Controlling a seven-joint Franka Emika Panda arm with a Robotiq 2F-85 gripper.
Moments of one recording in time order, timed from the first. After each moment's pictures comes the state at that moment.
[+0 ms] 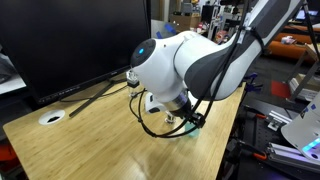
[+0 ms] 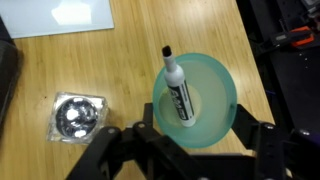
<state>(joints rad) 0.33 0.45 0.31 -2.07 -0.40 1.96 -0.51</state>
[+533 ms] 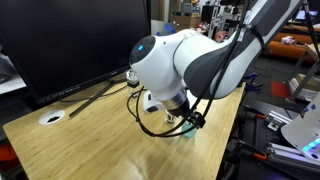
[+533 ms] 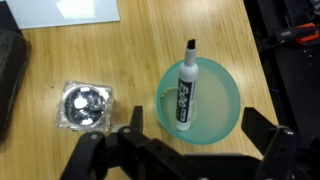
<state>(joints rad) 0.33 0.45 0.31 -2.06 -0.40 1.97 -0.53</state>
